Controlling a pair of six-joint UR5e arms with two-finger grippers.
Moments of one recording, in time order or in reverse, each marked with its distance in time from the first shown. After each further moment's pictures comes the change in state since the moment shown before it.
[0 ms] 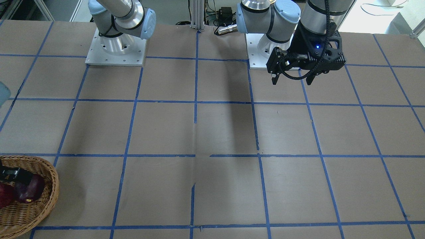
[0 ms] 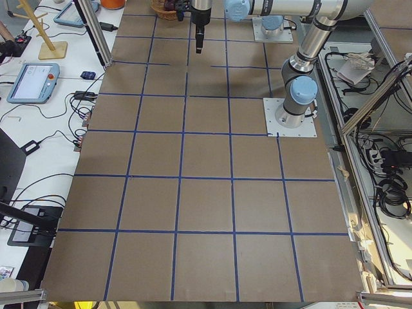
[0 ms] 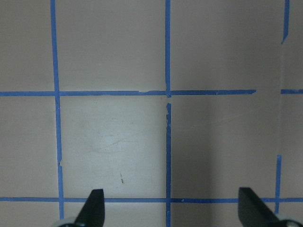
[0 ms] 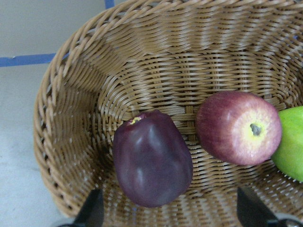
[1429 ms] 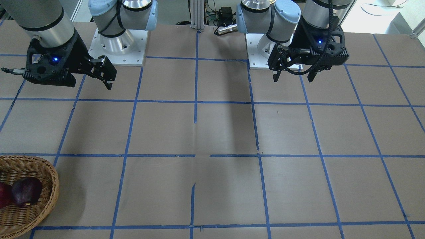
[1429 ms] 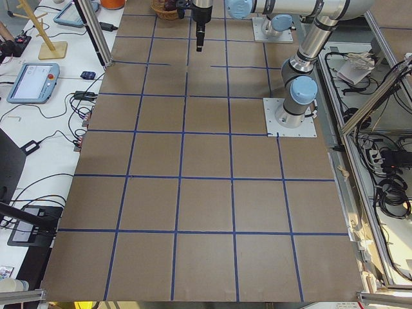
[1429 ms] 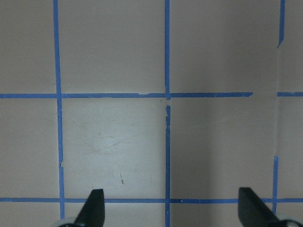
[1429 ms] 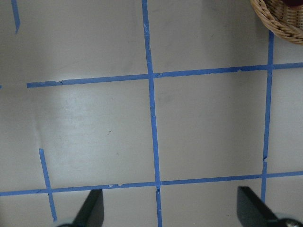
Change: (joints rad) left arm 0.004 0.012 0.007 -0.006 -0.003 0.001; right arm 0.298 -0.481 0.140 0.443 0.110 0.286
